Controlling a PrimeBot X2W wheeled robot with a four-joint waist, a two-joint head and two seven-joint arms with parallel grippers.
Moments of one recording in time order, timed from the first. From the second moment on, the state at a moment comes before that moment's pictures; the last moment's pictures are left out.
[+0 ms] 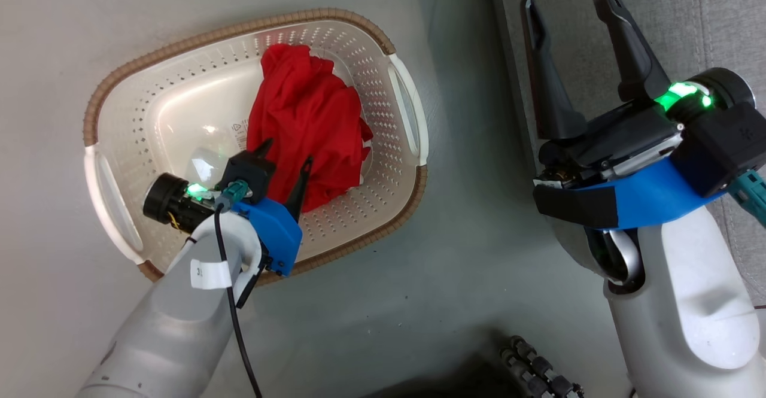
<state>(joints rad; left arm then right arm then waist) -0.77 0.17 -0.71 0.98 -0.39 -0.13 -0.24 -0.57 -0.05 0.17 -0.03 0.12 0.13 -0.19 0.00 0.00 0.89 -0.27</state>
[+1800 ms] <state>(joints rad) -0.78 0.07 -0.75 1.13 -0.46 -0.10 -0.26 -0.54 -0.05 0.26 0.15 0.16 0.13 -0.23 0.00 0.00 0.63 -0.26</state>
